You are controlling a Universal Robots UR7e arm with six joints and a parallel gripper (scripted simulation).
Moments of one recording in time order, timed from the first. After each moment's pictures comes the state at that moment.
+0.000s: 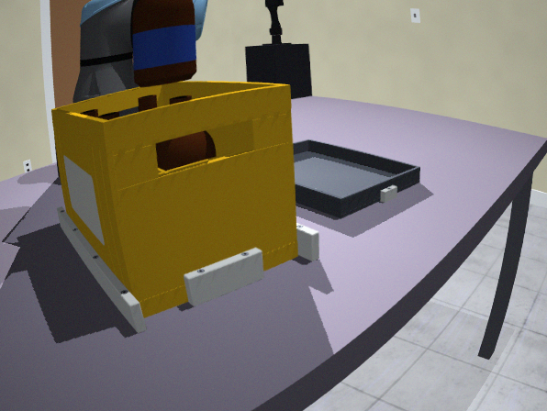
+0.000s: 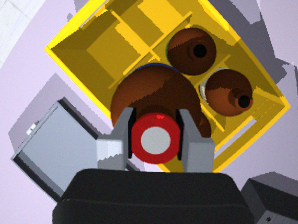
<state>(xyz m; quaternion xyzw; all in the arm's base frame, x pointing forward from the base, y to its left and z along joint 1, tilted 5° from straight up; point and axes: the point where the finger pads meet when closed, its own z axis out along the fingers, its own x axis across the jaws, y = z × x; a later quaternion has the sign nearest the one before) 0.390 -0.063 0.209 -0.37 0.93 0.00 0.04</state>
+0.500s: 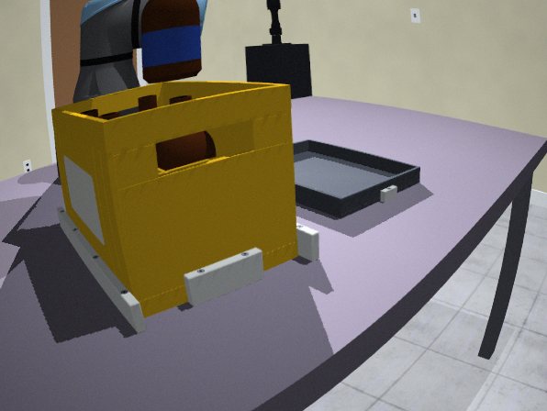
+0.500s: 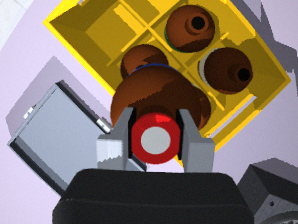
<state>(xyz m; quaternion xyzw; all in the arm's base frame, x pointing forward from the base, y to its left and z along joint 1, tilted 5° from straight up) 0.363 -0.040 0.208 -0.37 0.93 0.00 0.04</state>
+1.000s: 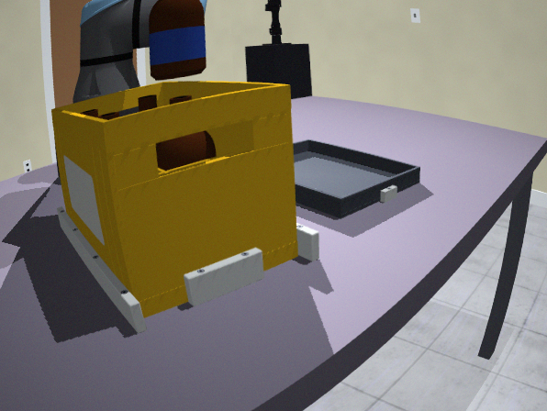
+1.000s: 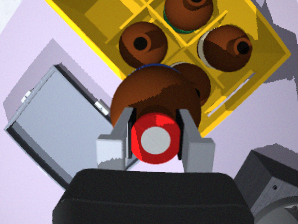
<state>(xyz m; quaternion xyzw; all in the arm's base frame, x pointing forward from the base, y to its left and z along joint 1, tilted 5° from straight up) 0.337 -0.018 0.207 -0.37 0.93 0.00 0.04</state>
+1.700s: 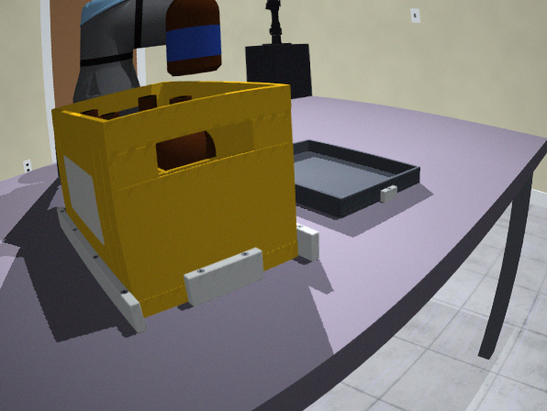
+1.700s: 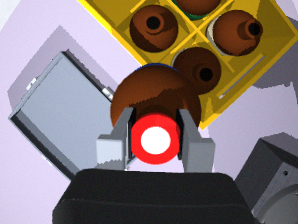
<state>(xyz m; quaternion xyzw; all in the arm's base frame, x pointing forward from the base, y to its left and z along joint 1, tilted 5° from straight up) 0.330 0.011 0.208 -0.37 0.93 0.00 0.04</state>
